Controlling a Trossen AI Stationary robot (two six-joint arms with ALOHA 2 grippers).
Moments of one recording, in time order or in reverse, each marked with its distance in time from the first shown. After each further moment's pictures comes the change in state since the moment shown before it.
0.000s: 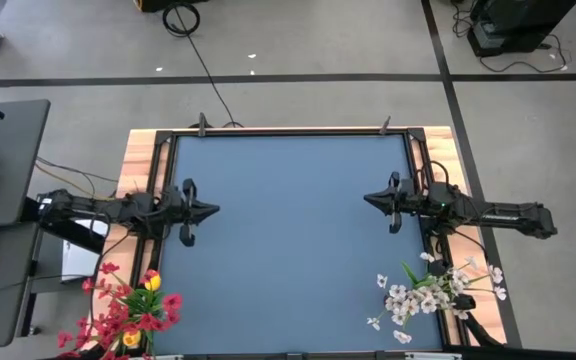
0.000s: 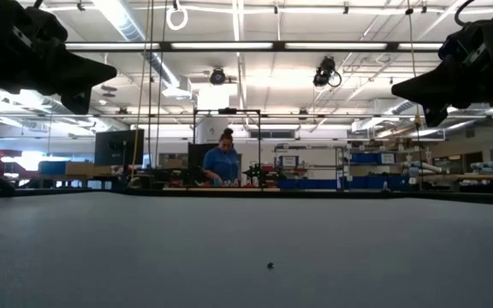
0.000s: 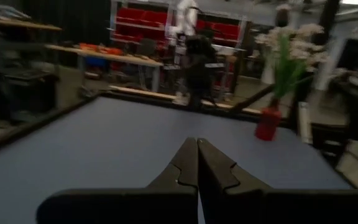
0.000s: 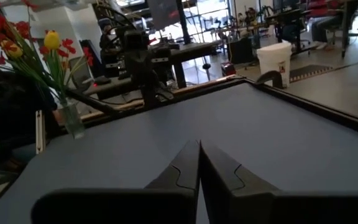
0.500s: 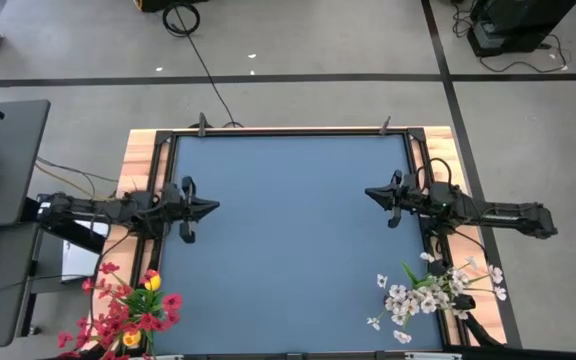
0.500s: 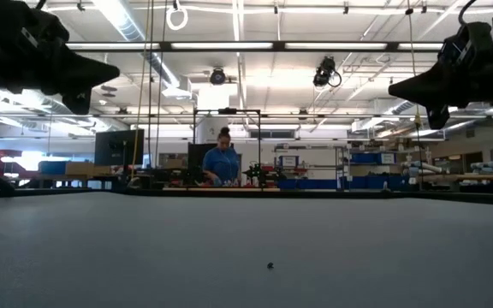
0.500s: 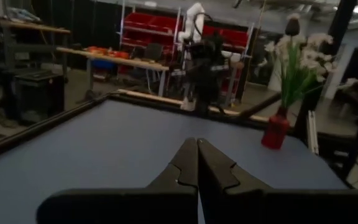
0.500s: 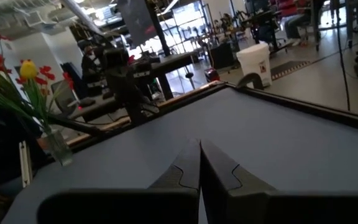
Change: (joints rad) left arm 0.048 -0.002 0.003 0.018 0.019 -0.018; right arm 0.003 -0.004 0.000 0.020 0.102 0.104
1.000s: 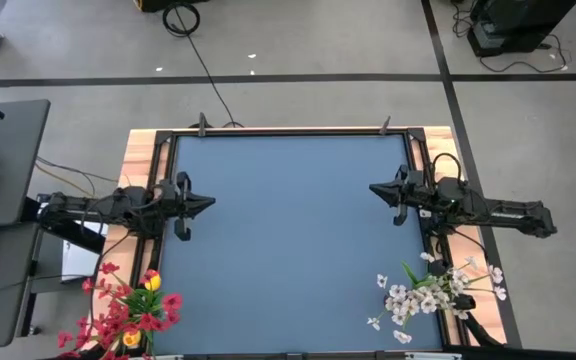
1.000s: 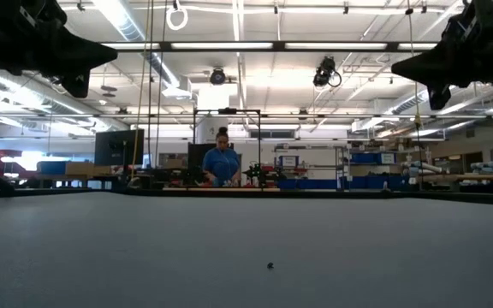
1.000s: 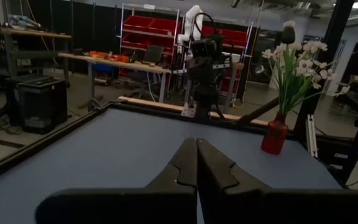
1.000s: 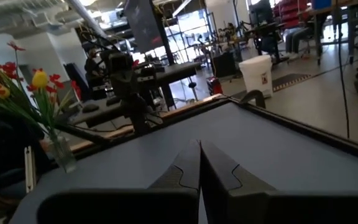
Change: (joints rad) left arm 0.007 0.000 0.111 -0.117 0.004 0.031; right arm 0.012 0.002 0.116 -0.088 0.001 -0.047
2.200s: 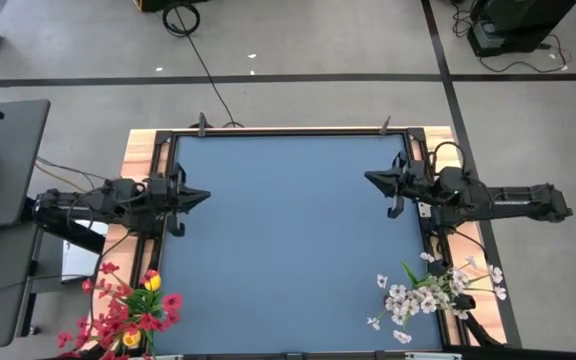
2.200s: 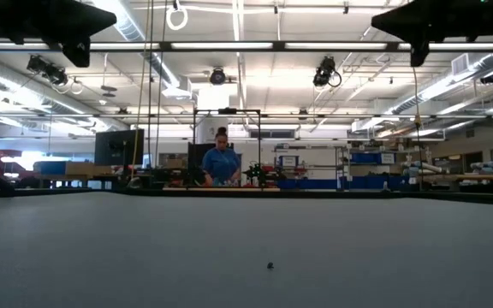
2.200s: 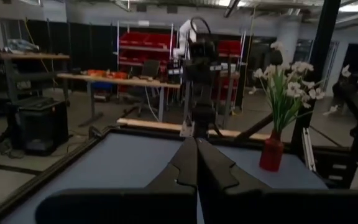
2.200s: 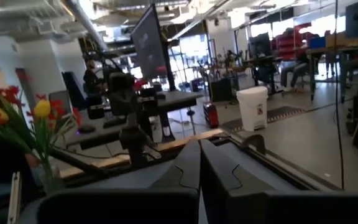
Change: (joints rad) left arm 0.000 0.091 0.162 -0.028 0.013 0.067; right arm 0.070 0.339 0.216 0.221 0.078 -0.127
